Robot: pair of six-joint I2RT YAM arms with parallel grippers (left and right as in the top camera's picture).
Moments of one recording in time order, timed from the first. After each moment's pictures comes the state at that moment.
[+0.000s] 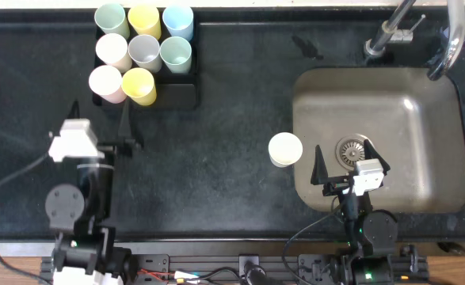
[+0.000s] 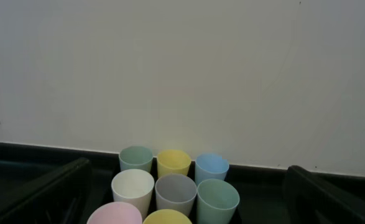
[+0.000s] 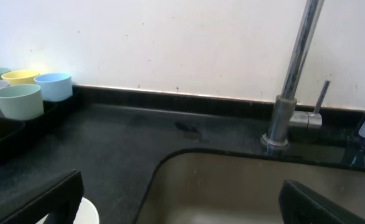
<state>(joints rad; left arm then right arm) -0.09 0.53 0.32 0.37 -0.07 -0.10 0.09 0.01 0.02 -0.02 -0.05 0.00</state>
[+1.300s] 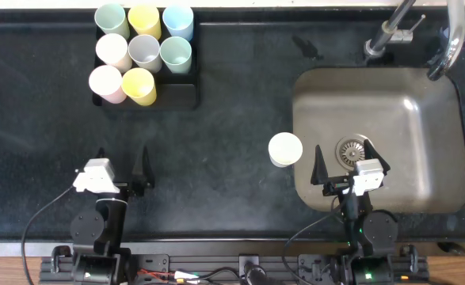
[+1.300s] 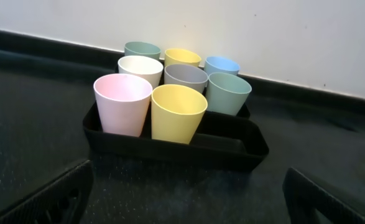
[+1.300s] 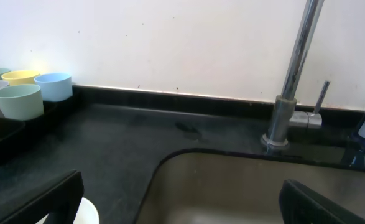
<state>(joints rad) -0.06 0.01 0.01 -0.08 -0.02 -0.20 0.09 0.01 0.02 -0.02 -0.05 0.00</state>
